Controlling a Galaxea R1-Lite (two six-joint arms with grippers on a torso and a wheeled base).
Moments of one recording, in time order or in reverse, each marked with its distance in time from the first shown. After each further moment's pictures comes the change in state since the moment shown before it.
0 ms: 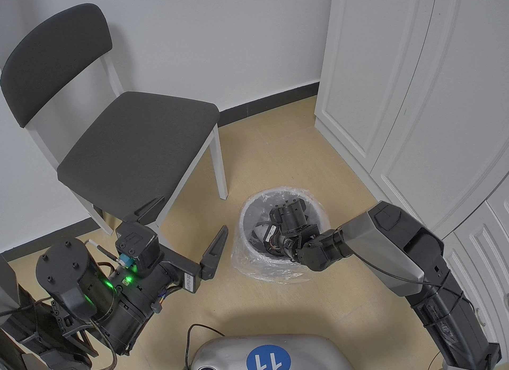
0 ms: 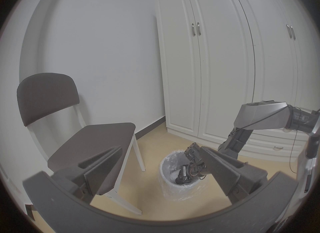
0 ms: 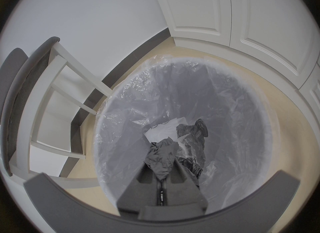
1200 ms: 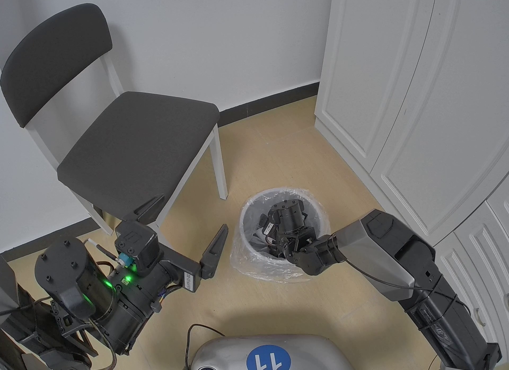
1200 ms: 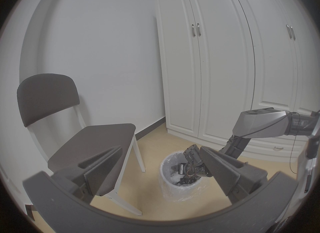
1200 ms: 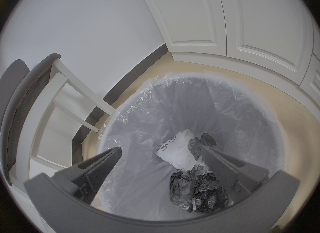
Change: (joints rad) left arm -0.001 -0.003 -0.003 0.000 0.000 0.004; right arm 0.003 0.064 -0.063 -0.144 -0.096 0.014
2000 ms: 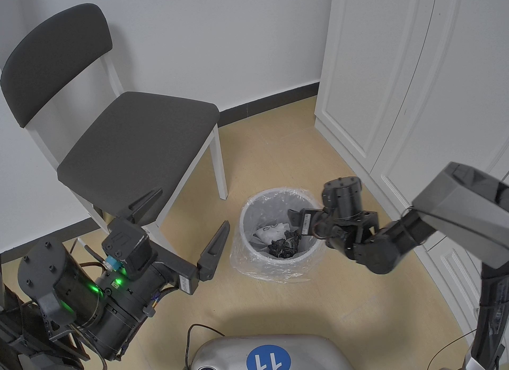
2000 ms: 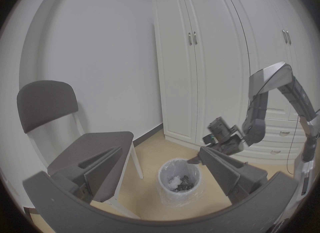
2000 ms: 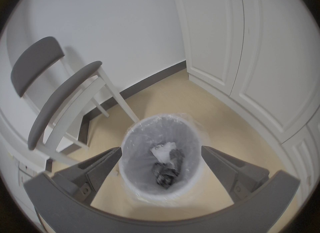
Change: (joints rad) left arm -0.041 -0.059 0.003 0.001 0.000 0.030; right arm -0.026 -0.549 0.739 -0.217 0.086 -0.383
